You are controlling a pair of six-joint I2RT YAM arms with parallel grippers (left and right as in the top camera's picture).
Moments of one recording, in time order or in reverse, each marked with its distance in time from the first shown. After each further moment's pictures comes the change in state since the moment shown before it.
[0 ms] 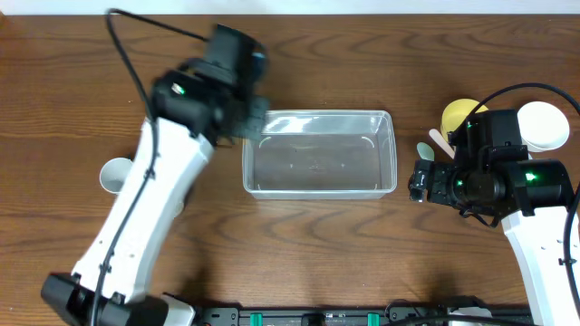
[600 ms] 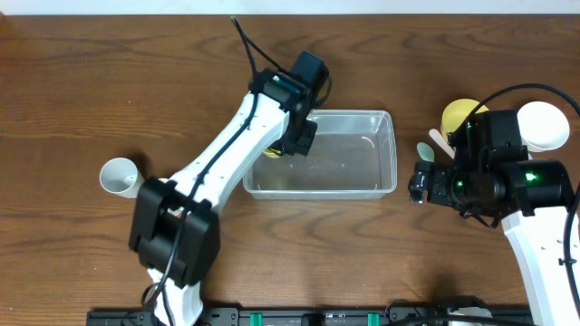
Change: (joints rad) left arm -0.105 0.367 -0.003 0.034 -0.002 -0.032; right arm 0.000 0.000 0.000 -0.008 0.000 -0.005
